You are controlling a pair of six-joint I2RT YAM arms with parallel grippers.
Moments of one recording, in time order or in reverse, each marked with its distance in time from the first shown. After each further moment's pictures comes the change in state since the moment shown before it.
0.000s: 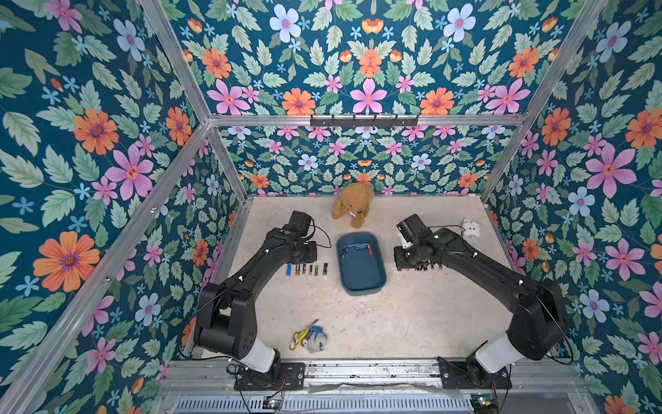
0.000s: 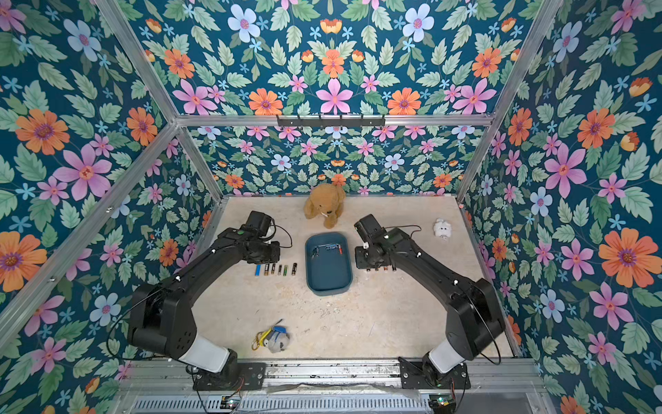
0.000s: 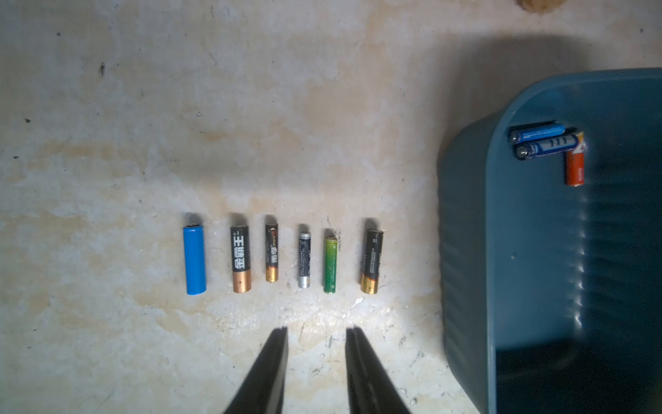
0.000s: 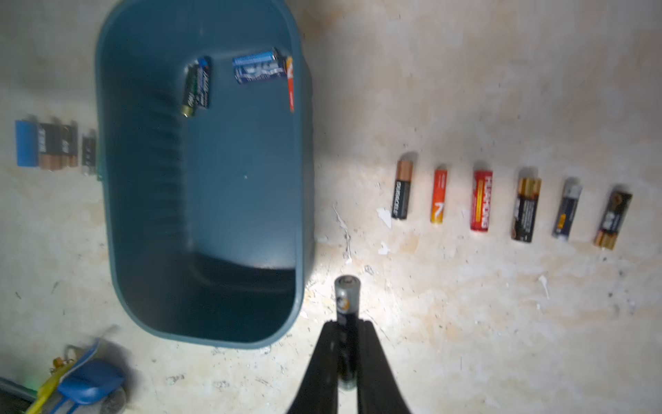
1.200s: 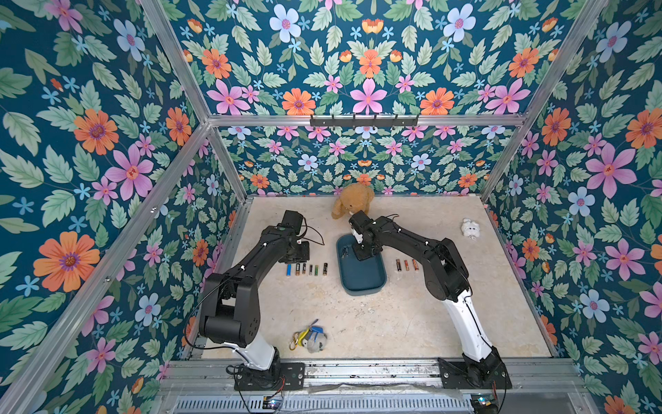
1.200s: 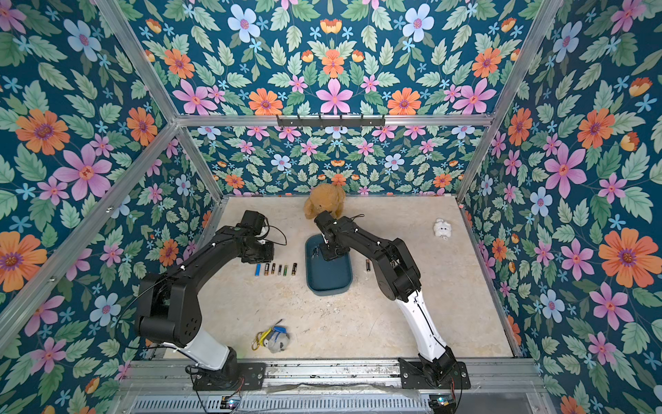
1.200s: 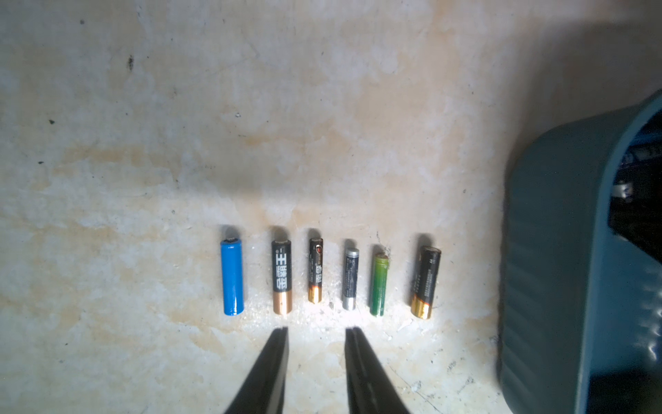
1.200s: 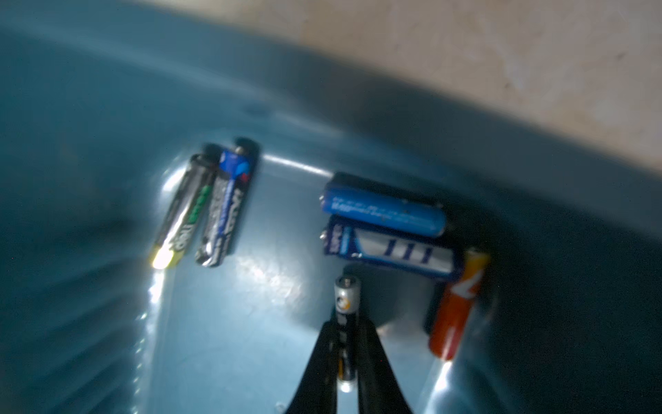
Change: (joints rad) left arm 0.101 0.072 0.013 0.002 0.006 0.088; right arm 0.091 0.803 0.732 -0.055 0.004 -0.228
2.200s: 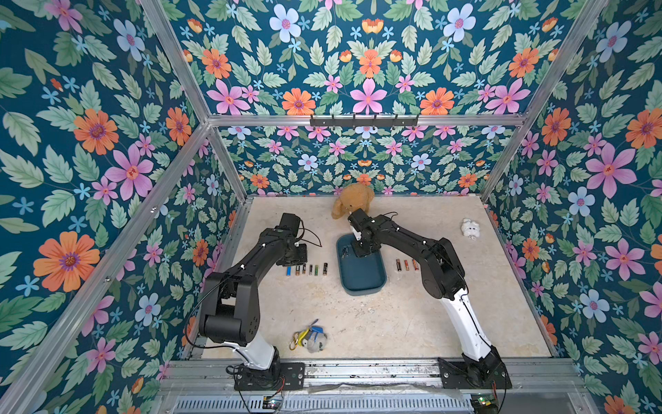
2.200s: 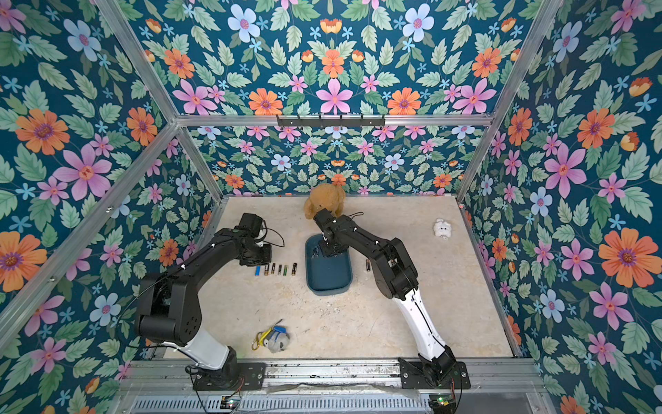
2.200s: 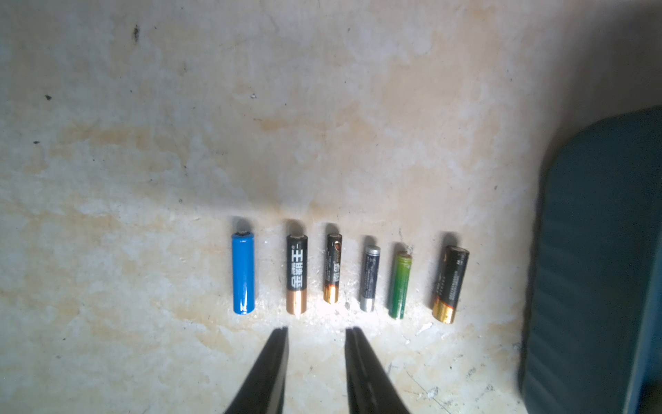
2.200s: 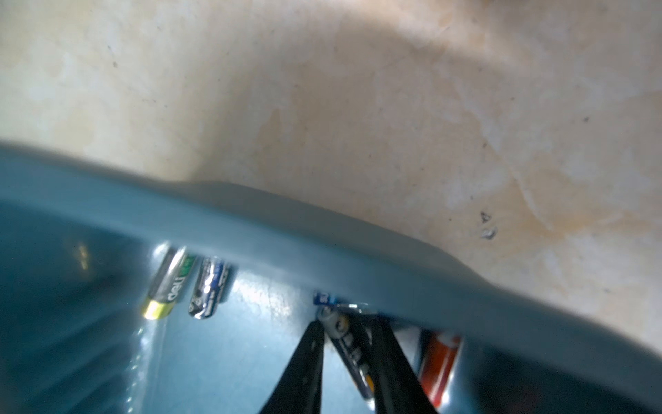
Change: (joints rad) left arm 0.023 0.007 -0.035 0.020 0.003 0.005; right arm -0.005 0.046 0.059 0.020 0.030 -0.005
